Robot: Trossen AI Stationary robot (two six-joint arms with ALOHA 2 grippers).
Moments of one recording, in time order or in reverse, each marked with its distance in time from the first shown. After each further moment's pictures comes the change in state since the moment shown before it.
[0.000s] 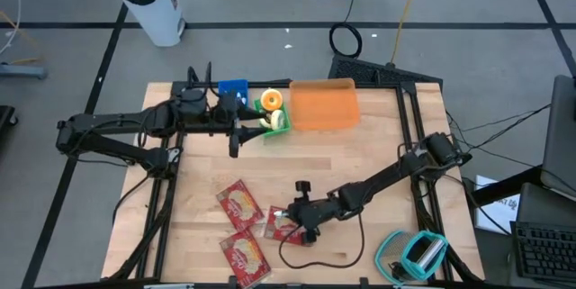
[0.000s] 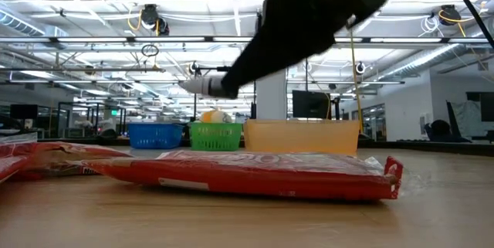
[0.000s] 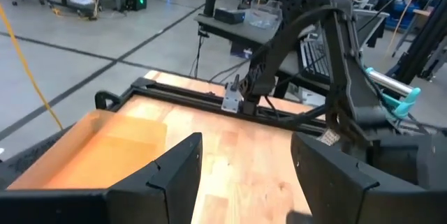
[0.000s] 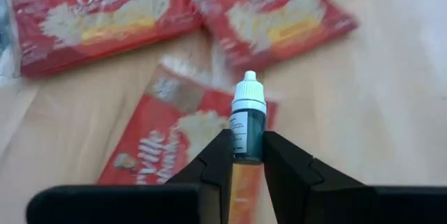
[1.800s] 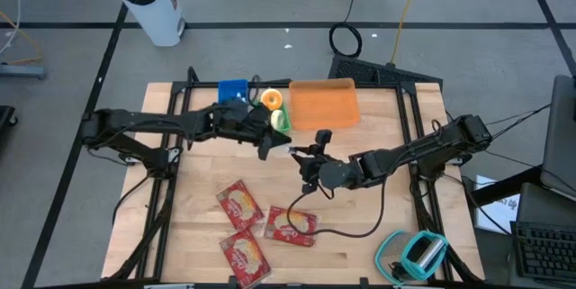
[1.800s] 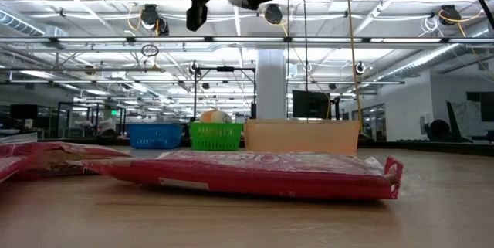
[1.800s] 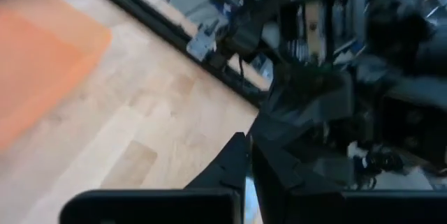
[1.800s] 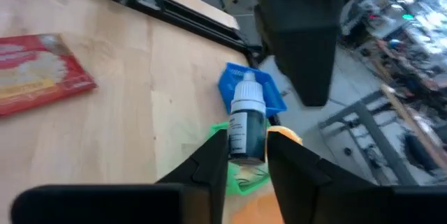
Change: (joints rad) left arm 0.015 0.289 0.000 0.157 0.160 -0.440; right arm -0.127 -0.333 0.000 -0.111 0.492 -0.428
